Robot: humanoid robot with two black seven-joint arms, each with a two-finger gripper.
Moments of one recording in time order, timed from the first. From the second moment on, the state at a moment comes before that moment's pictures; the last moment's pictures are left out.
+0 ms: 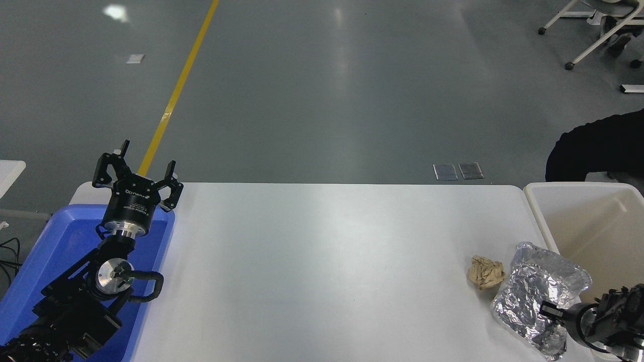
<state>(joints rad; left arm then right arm) -0.54 0.24 -0.95 -0.52 0.00 -0.56 -0.50 1.10 -0.45 -1.32 1.12 0.02 -0.31 0.12</state>
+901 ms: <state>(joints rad) -0.54 0.24 -0.95 -0.52 0.00 -0.56 -0.50 1.48 -0.67 -1.47 1.18 -0.15 -0.19 0.12</state>
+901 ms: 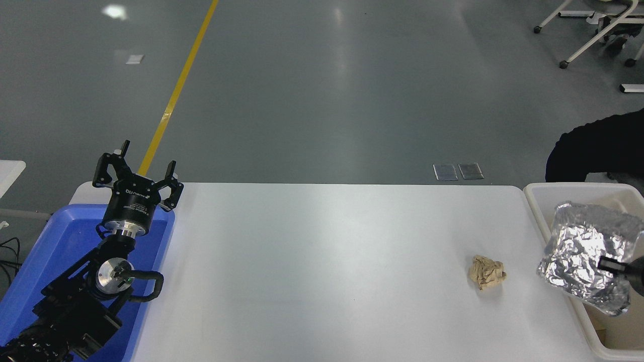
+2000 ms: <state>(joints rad) -0.54 0.24 -0.95 -0.52 0.00 -0.56 -0.50 2.31 -0.58 -1.58 1.34 -0.20 0.43 0.13</state>
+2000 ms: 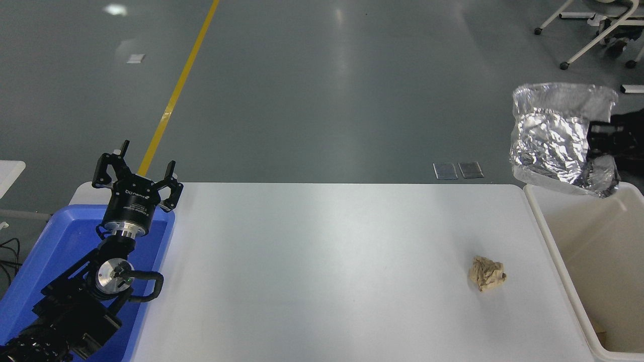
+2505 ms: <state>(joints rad) -0.54 0.24 -0.95 -0.52 0.00 -0.56 -0.50 2.17 -0.58 -1.58 1.17 -0.17 0.44 0.12</state>
